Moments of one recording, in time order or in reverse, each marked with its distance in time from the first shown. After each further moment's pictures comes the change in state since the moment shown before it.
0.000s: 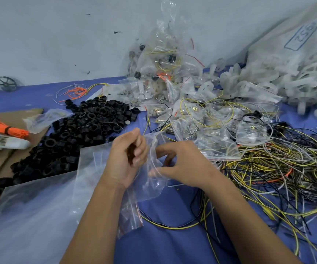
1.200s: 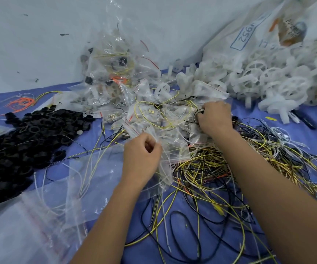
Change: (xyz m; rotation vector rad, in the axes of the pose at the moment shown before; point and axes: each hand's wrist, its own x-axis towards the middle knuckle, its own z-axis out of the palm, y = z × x) left_hand 0.046 -0.091 0.098 1.112 0.159 0.265; right_hand 0.014 0.121 -0.165 -0.701 0.495 0.614
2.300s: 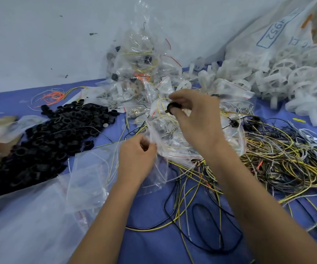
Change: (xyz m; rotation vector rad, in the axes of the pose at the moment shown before) left_hand -0.009 -0.023 -0.055 0.124 0.106 -0.102; right_hand -0.093 -0.105 -0.042 0.883 0.161 -0.381
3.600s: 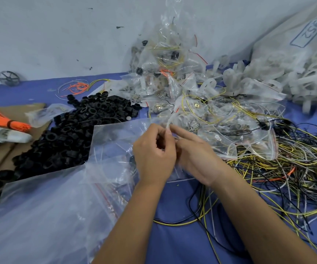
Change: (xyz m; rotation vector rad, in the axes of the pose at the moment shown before) left_hand -0.016 -0.001 -0.013 -0.138 0.389 0.282; right_hand -0.062 0.001 0.059 1.129 -0.547 0.692
